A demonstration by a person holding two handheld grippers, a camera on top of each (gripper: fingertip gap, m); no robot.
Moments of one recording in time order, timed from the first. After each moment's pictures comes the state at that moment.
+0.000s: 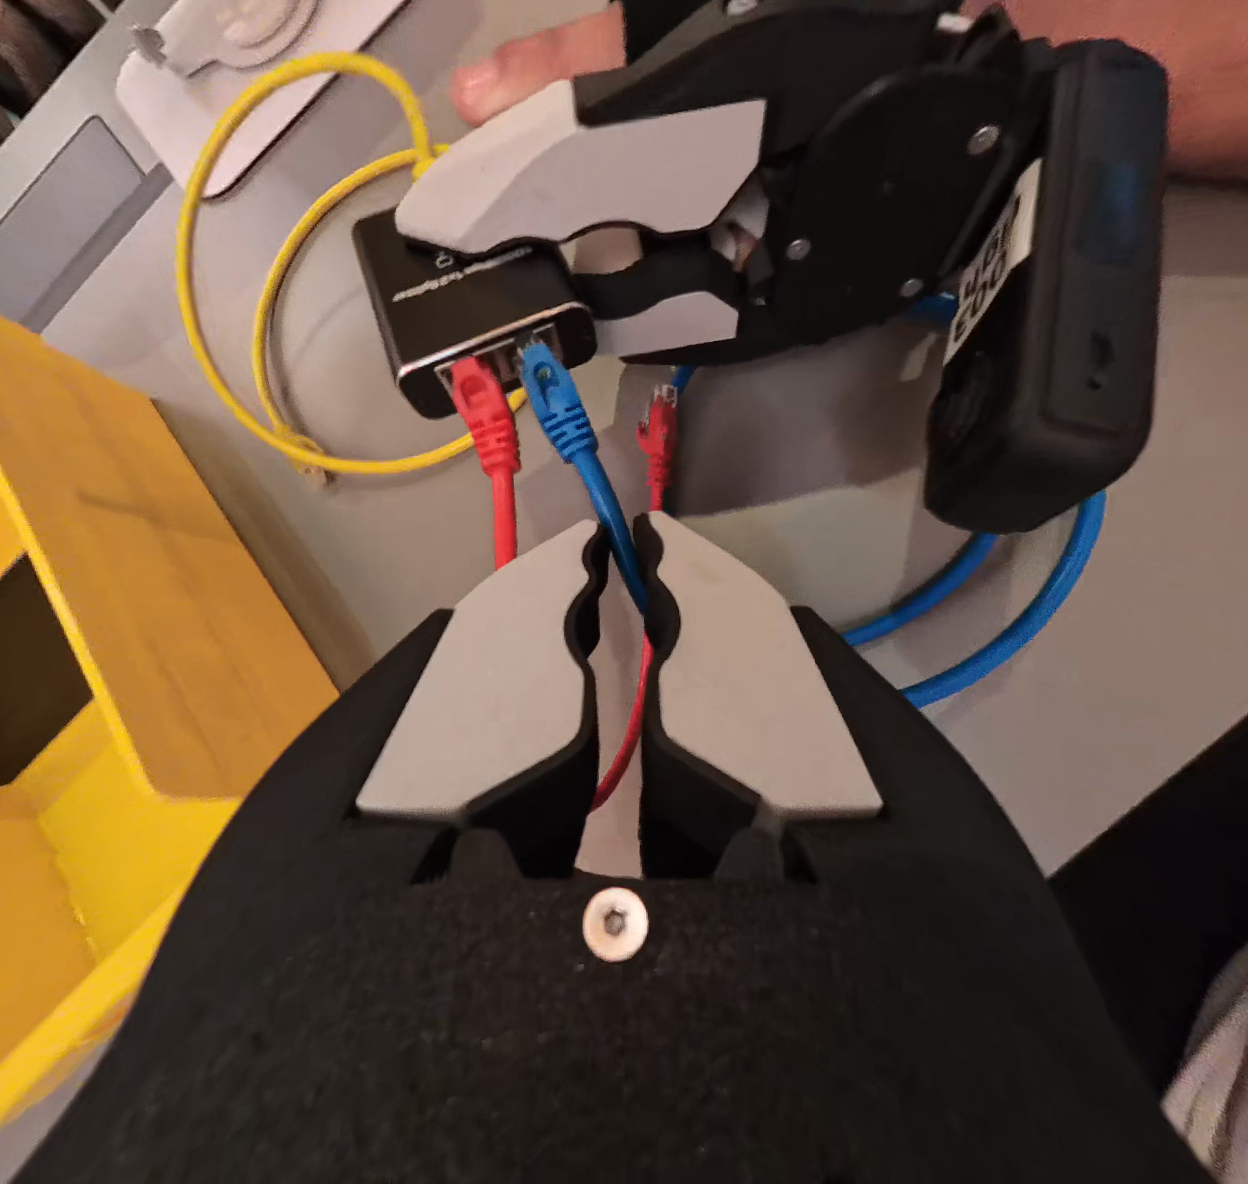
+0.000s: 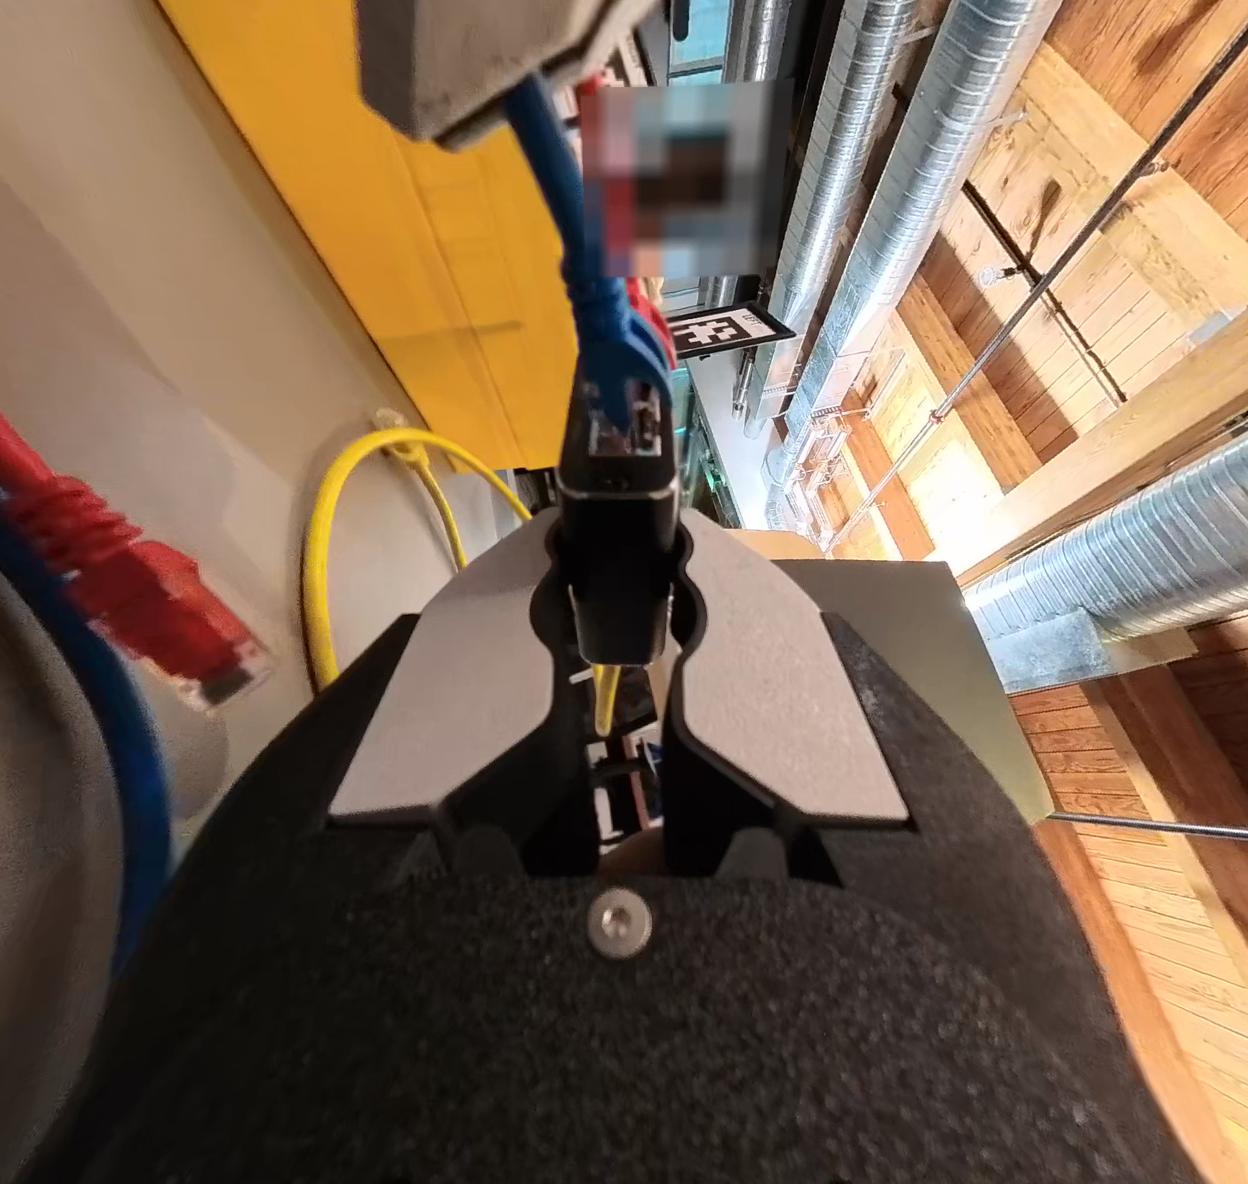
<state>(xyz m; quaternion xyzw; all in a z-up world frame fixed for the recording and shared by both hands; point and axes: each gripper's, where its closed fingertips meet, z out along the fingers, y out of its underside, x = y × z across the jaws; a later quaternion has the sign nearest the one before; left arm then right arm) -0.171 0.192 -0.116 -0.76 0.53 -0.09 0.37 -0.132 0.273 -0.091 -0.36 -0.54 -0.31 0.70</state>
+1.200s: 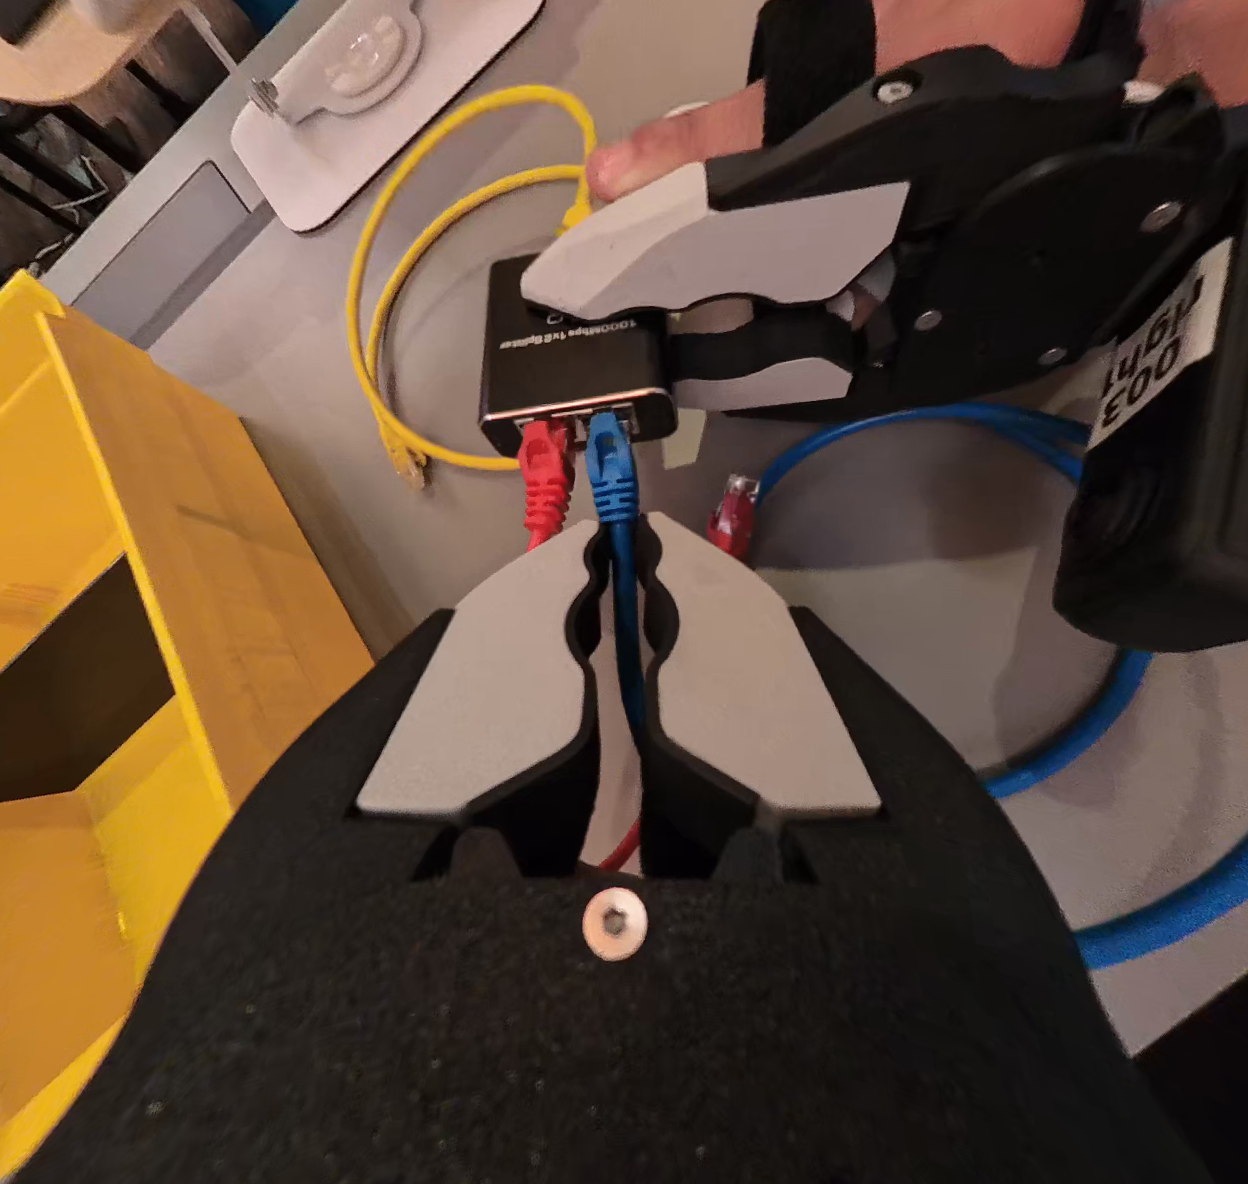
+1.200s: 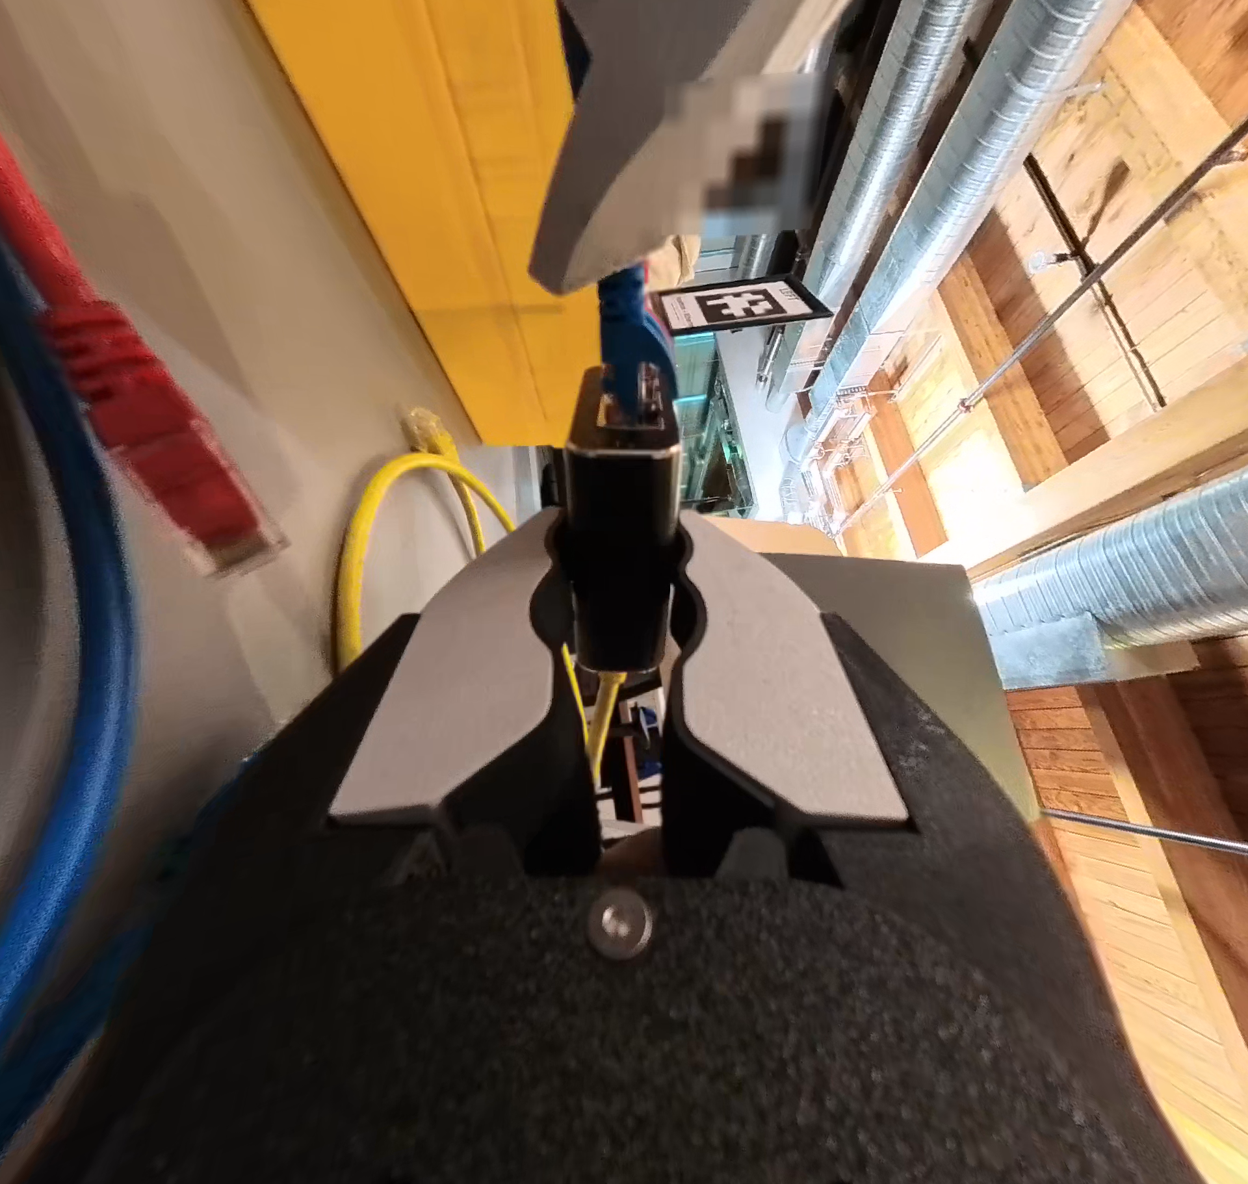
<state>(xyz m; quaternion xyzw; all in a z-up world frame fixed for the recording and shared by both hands) -0.178 0.225 -0.116 -0.75 0.52 -0.08 0.41 -0.140 0.275 -0.102 -0.37 -0.56 -0.34 0.66</state>
